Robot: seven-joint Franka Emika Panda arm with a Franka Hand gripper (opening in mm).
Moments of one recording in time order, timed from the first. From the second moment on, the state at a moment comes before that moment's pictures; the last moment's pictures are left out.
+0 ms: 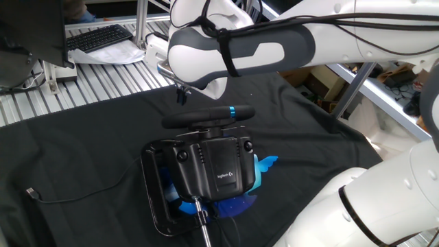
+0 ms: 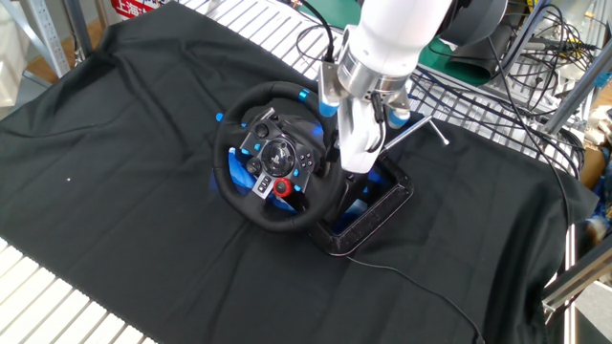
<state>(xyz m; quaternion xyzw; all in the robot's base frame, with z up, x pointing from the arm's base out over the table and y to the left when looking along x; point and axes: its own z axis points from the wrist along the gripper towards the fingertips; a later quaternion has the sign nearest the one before) 0.449 0.076 0.302 0.49 0.87 -0.03 0.07</state>
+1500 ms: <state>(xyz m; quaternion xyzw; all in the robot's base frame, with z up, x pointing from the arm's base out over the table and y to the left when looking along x) 0.449 0.076 0.302 0.54 0.83 -0.02 0.11</state>
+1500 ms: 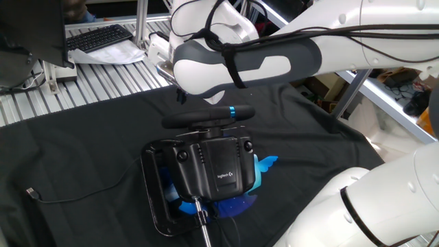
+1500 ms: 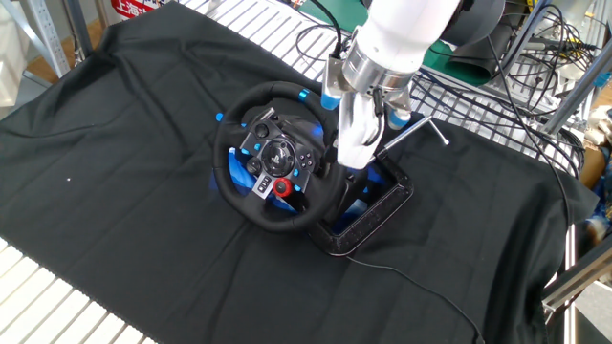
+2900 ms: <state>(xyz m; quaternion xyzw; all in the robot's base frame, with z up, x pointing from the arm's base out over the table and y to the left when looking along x) 0.430 0.117 0.300 0.64 0.76 -0.02 0.10</state>
